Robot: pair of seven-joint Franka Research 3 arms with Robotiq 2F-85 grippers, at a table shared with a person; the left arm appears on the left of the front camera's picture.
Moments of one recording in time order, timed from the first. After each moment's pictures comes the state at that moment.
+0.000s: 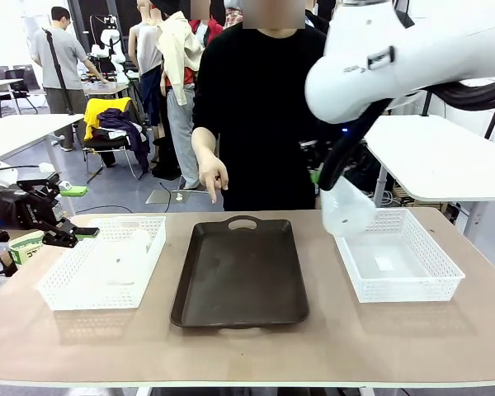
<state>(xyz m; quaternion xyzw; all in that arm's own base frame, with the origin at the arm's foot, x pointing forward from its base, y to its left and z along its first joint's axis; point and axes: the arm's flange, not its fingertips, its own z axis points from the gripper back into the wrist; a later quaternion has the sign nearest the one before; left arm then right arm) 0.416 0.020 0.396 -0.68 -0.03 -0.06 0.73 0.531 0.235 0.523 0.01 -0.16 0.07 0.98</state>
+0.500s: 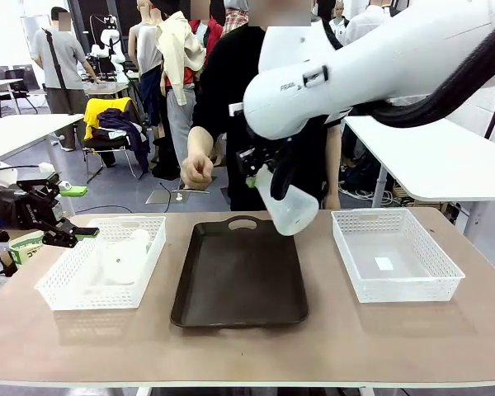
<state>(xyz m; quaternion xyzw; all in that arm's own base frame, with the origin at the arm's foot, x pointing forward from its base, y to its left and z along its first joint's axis) 0.416 0.020 0.396 -0.68 -0.03 -0.06 0.73 0.530 0.357 0.510 0.04 -0.21 0.30 0.93</state>
